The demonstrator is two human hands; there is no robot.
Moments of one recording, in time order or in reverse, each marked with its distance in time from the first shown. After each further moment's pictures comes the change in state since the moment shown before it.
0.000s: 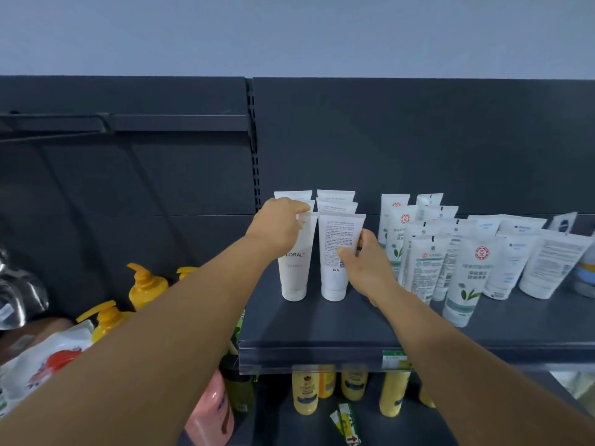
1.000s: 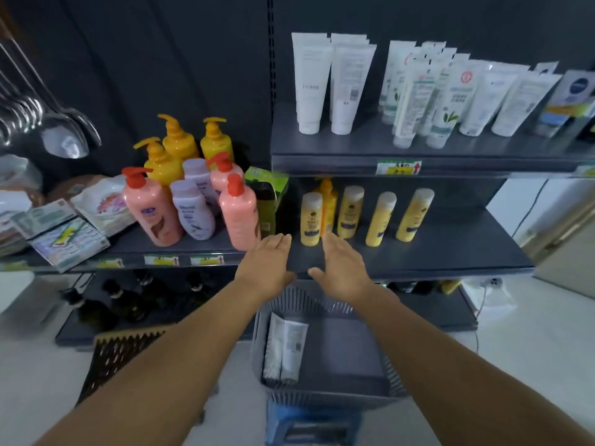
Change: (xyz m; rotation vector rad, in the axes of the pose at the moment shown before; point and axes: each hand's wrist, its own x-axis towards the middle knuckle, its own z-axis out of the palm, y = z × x) left_hand -0.340 -0.064 0.106 0.209 -0.461 -0.011; right_hand -0.308 0.090 0.066 -0.659 -0.448 -0.016
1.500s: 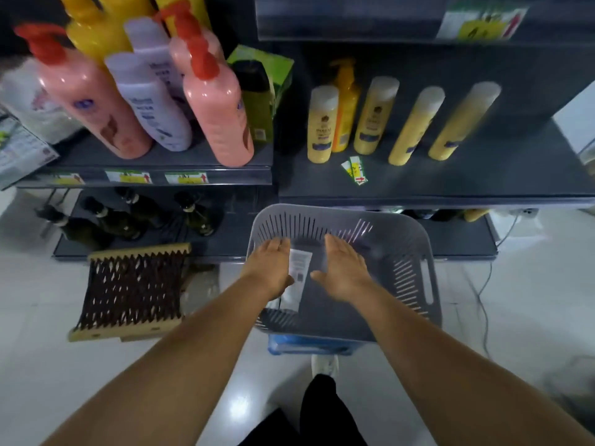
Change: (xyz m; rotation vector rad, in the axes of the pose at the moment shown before) left_hand 0.015 -0.016 0.177 -0.039 -0.365 -0.186; right_hand 0.000 0.066 0.149 0.037 -0.388 0.180
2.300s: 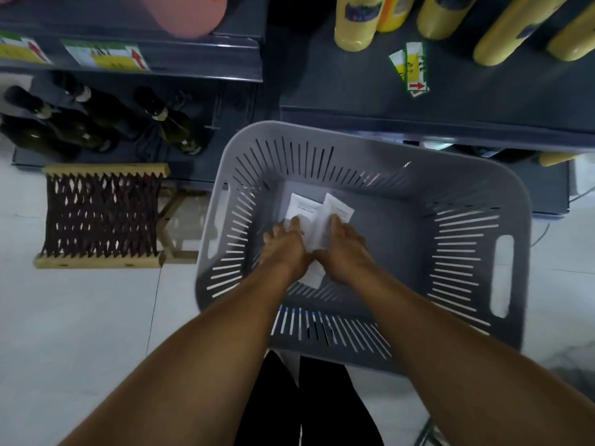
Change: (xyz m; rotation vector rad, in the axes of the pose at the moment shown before) left_hand 0.106 0.011 0.148 -0.373 -0.239 -0.347; right_hand 0.109 0.067 0.118 0.117 -0.263 0.132
